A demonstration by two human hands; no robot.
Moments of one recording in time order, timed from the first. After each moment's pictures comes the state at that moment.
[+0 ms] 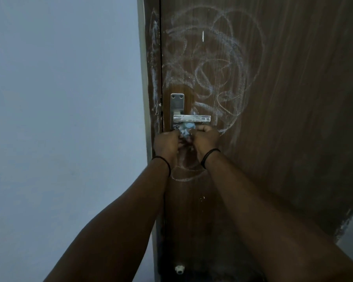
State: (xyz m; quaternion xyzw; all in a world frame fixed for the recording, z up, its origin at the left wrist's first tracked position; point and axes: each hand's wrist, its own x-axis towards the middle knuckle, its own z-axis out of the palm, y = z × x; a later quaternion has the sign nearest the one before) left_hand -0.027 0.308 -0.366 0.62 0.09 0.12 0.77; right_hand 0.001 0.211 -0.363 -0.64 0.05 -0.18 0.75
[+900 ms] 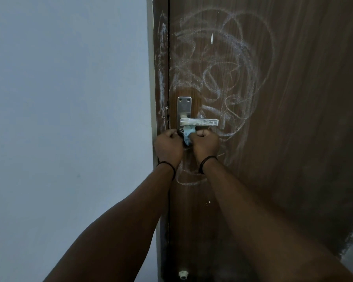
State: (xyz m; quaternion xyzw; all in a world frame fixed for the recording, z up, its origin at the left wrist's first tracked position) left_hand -0.028 0.317 -0.367 0.74 0.05 0.32 0.59; right_hand 0.002 0.230 -0.372 -0.71 0.03 -0.29 0.64
